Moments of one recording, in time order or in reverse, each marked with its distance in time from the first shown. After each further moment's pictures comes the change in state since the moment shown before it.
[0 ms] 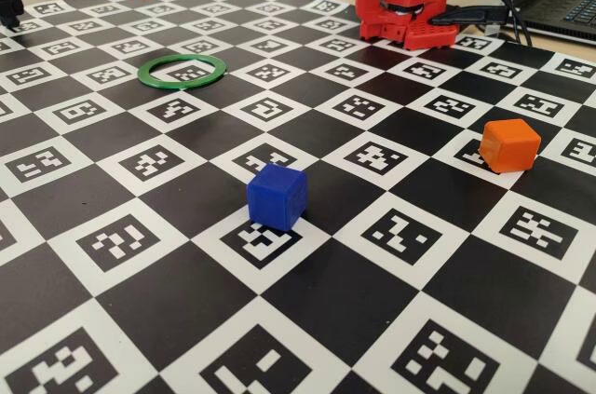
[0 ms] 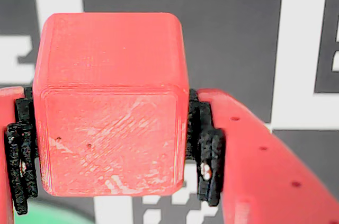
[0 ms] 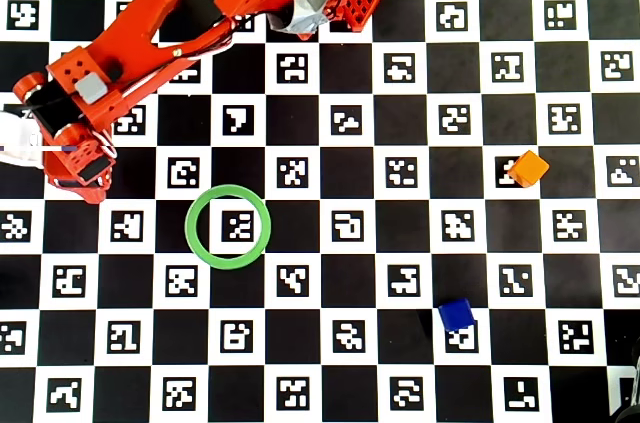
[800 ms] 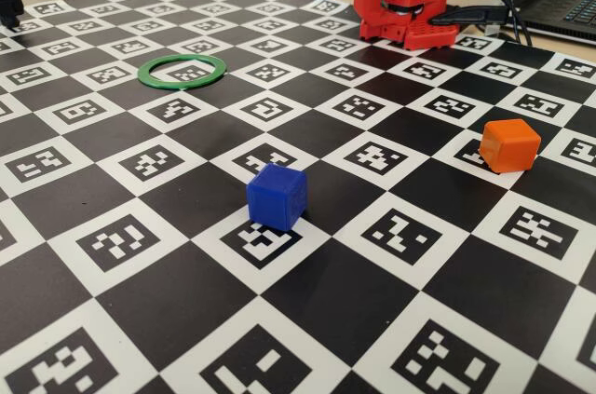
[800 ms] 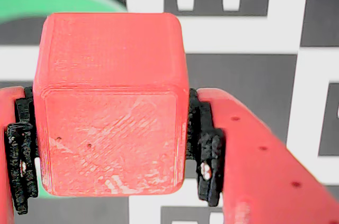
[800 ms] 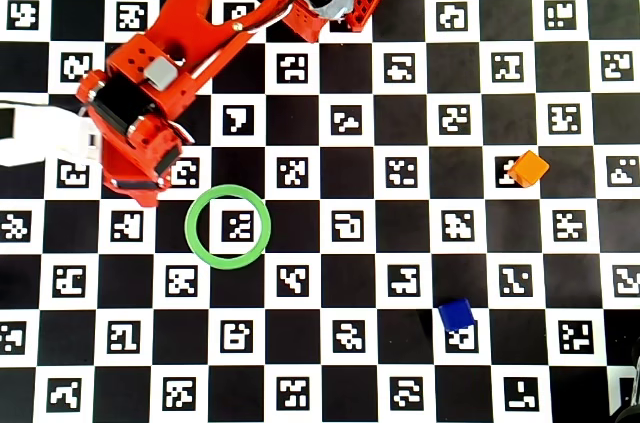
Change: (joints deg) arm -12.7 18.9 23.6 -1.2 11.9
